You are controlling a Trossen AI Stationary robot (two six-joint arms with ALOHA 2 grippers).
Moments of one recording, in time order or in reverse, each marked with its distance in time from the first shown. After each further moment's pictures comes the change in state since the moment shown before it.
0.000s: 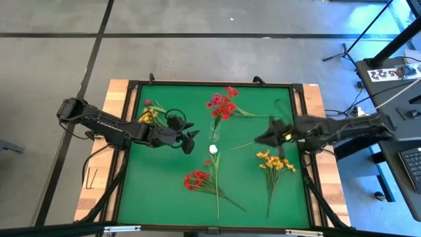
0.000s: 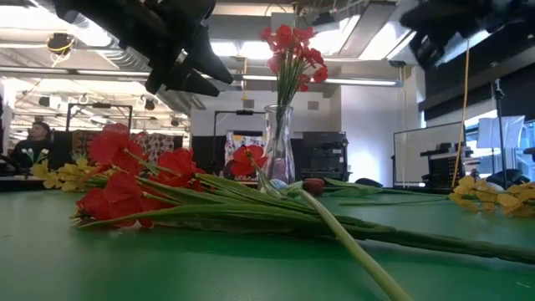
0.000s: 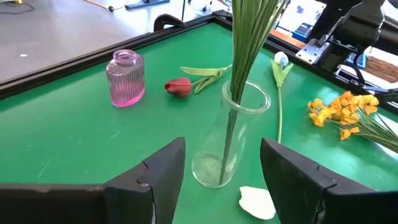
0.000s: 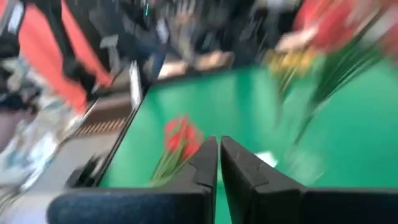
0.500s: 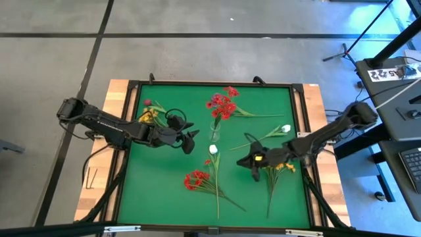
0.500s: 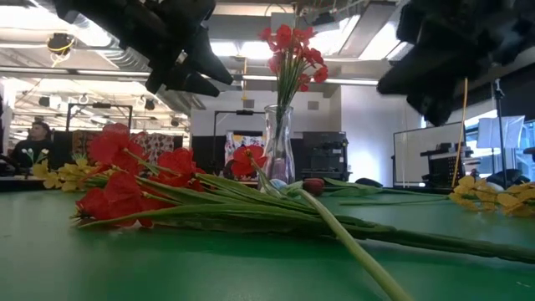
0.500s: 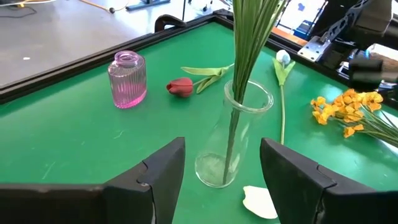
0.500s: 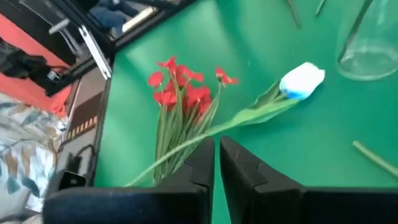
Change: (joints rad) left arm 0.003 0.000 0.000 -0.001 0.000 0.019; right arm 0.286 0.565 0.004 0.362 0.354 0.437
